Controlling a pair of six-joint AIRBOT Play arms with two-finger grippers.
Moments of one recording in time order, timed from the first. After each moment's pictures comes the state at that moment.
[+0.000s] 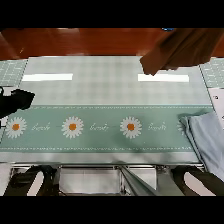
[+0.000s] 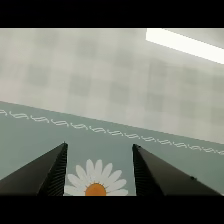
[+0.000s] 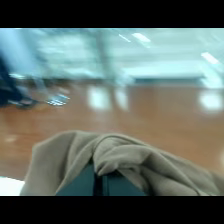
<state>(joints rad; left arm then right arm) 0.11 -0.49 0.80 1.30 -1.06 -1.66 -0.10 -1.06 1.84 -0.94 0.95 1.30</state>
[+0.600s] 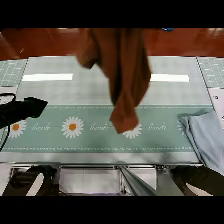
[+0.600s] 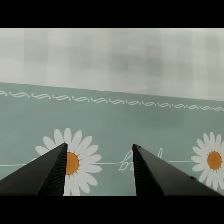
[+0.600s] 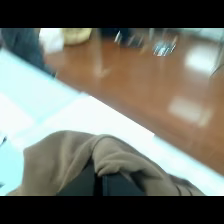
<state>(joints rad) -0.02 -0.48 0.80 1.25 -1.15 -1.66 0.67 -1.15 1.84 -1.40 0.99 1.53</state>
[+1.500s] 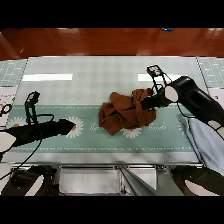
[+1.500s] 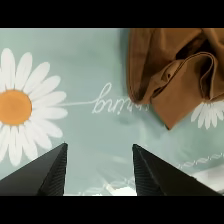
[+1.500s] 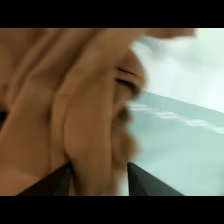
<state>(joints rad) -0.17 -0.51 0.46 1.09 -0.98 -1.63 0.40 -1.21 1.05 -1.70 1.14 1.82</state>
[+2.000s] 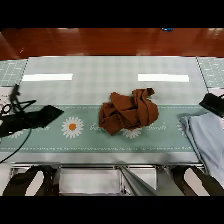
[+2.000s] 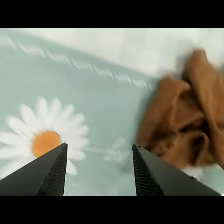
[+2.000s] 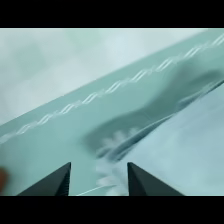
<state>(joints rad) 0.17 -0.70 0.49 0.84 -1.05 -1.50 -0.46 -0.90 0.82 -1.30 1.10 1.55</state>
